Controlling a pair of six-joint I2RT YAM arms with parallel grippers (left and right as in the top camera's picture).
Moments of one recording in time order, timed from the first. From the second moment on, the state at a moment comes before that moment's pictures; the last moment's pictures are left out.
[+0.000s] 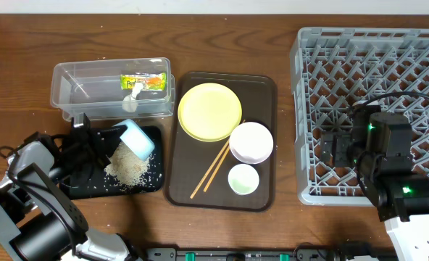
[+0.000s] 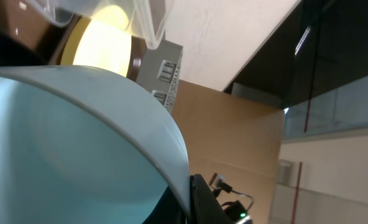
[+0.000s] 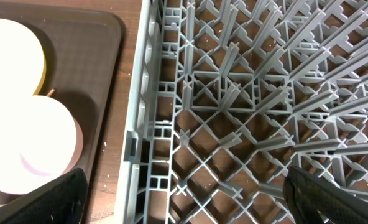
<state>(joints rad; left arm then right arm) 0.66 1.73 0.90 -0.99 1.49 -0.01 0.08 0.94 0.88 -0.77 0.03 0.05</state>
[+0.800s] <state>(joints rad) 0.29 1.41 0.91 -0.92 1.13 0.06 0.08 0.94 0.88 -0.78 0.03 0.05</state>
